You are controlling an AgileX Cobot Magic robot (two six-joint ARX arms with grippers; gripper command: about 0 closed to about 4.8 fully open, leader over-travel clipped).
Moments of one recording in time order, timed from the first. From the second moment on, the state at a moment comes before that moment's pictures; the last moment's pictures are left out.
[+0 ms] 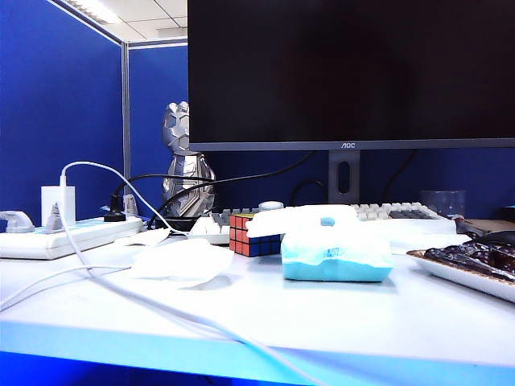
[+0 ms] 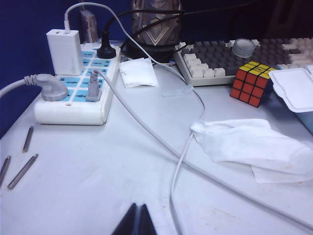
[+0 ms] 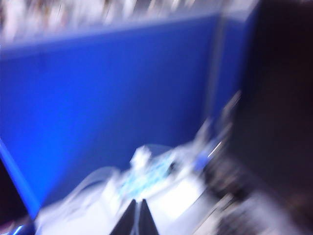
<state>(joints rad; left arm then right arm) -0.12 0.01 0.01 -0.15 0.10 0.00 0.61 1.49 1.98 -0.60 -0.22 -0.02</state>
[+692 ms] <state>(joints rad) -0.12 0.01 0.01 -0.15 0.10 0.00 0.61 0.83 1.97 -1.10 0.18 -0.08</state>
